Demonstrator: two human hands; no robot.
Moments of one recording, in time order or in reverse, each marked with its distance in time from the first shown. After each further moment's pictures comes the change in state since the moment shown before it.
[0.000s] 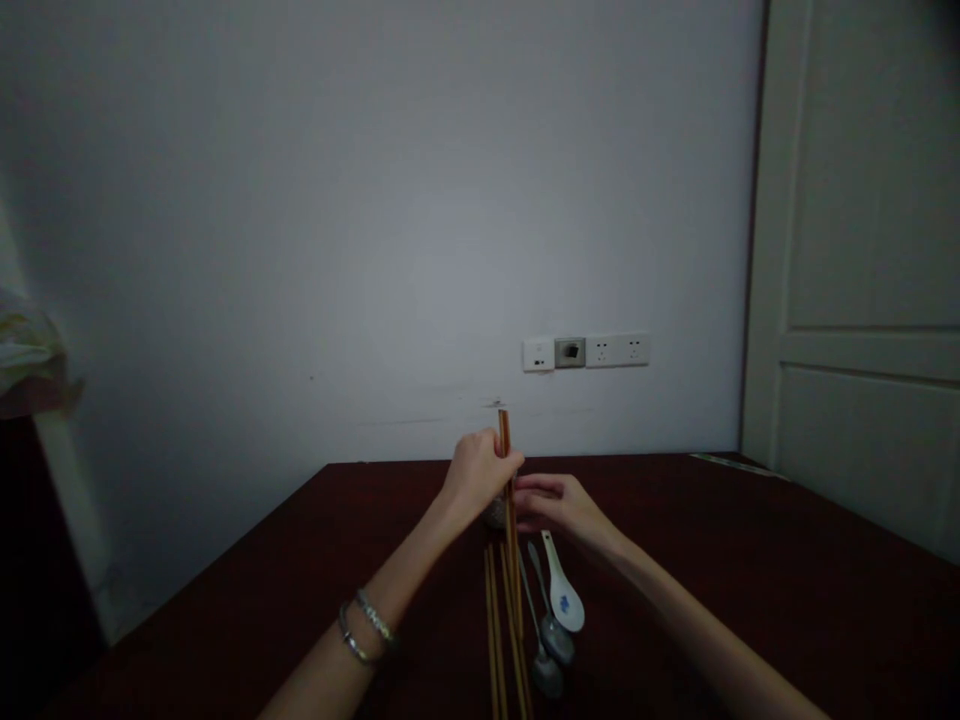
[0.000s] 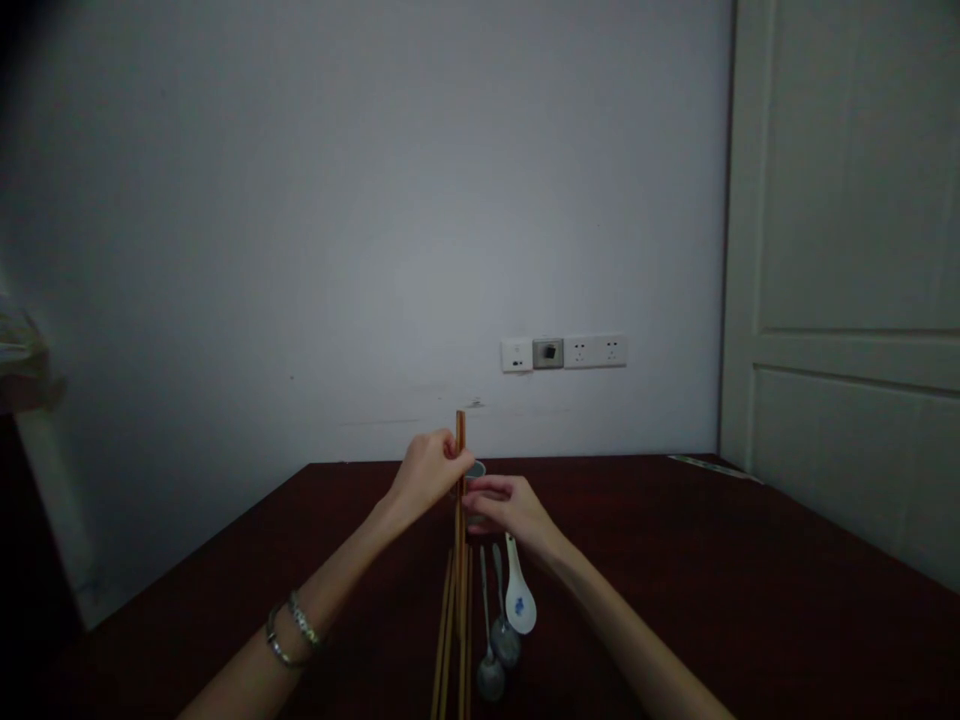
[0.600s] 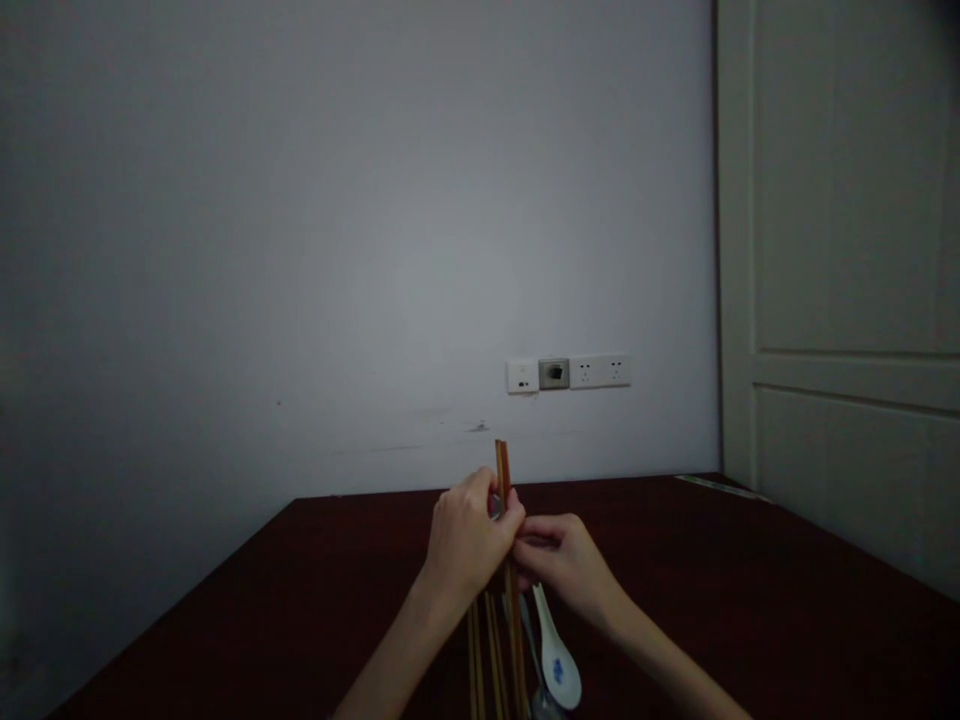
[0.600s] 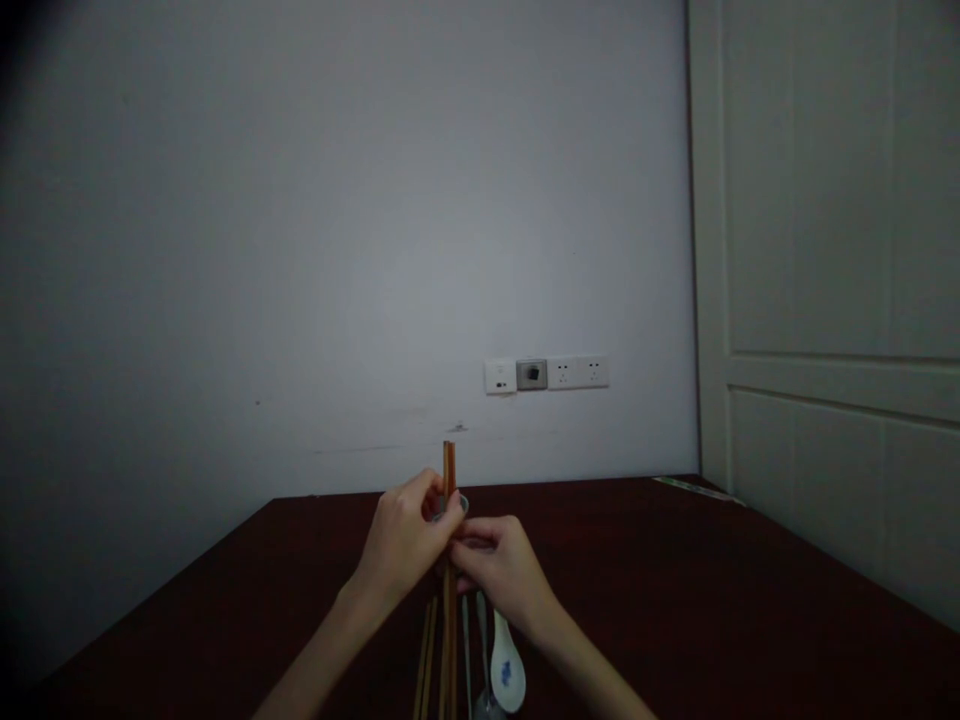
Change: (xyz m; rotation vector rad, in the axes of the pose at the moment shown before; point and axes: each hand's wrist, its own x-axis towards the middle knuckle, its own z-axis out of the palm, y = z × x) left_hand -0.018 0.015 -0.003 -0.113 0.099 0.037; right_hand -0.011 -0.021 0.012 -0.190 0.021 -0.175
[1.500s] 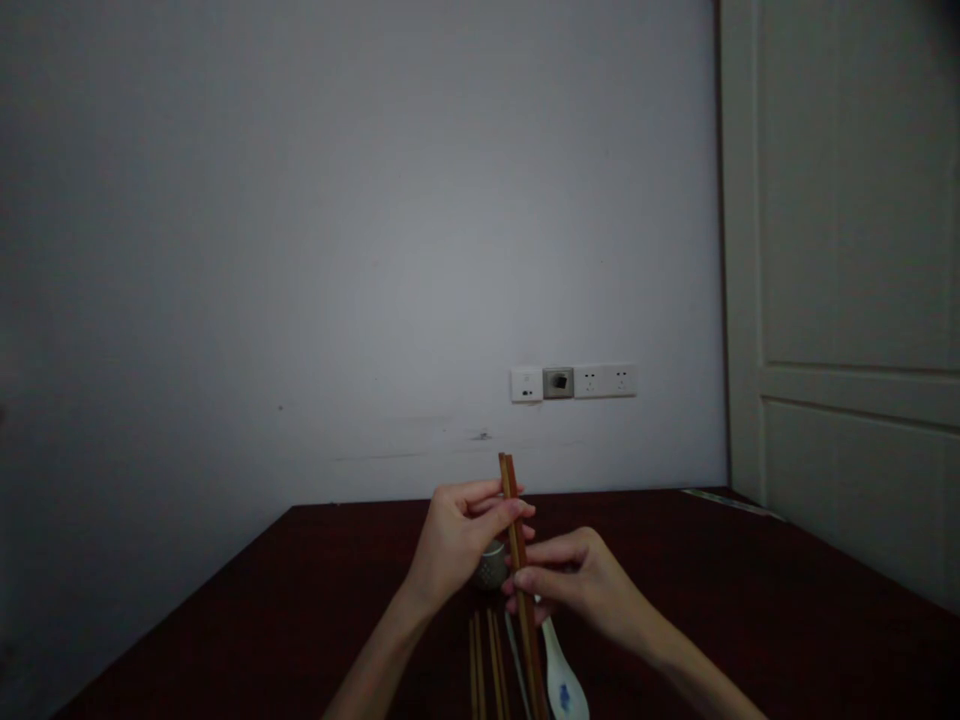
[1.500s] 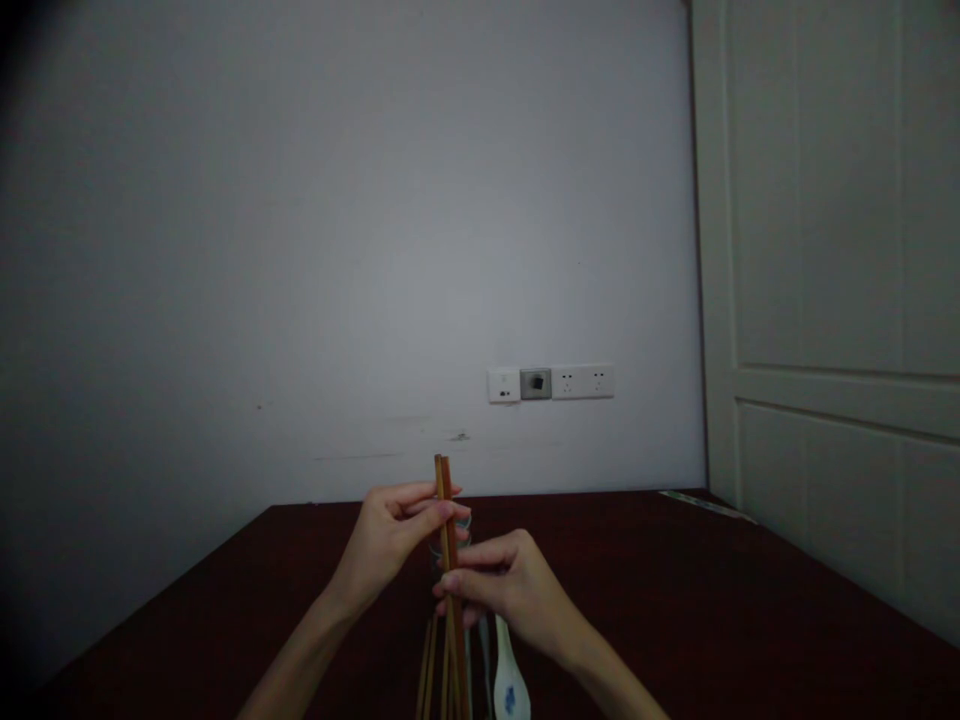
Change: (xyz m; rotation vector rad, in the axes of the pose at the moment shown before) left_hand 0.002 0.008 -0.030 -1.038 -0.304 -0.186; right_hand -0.010 -0.022 -0.013 0.010 -0.210 0.004
